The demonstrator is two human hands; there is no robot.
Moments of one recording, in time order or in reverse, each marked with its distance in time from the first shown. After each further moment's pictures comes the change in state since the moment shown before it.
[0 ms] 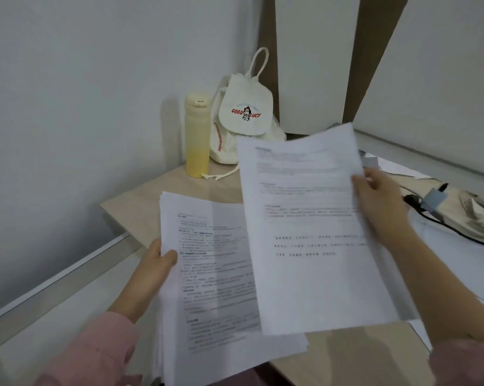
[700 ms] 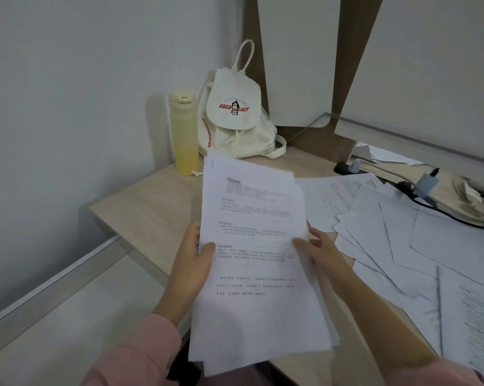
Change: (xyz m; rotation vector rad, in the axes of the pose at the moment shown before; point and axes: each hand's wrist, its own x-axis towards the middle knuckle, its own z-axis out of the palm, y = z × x) left_hand -0.022 0.027 0.070 -0.086 -0.012 0.327; right_hand -0.062 0.084 0.054 0.319 -0.458 0.498
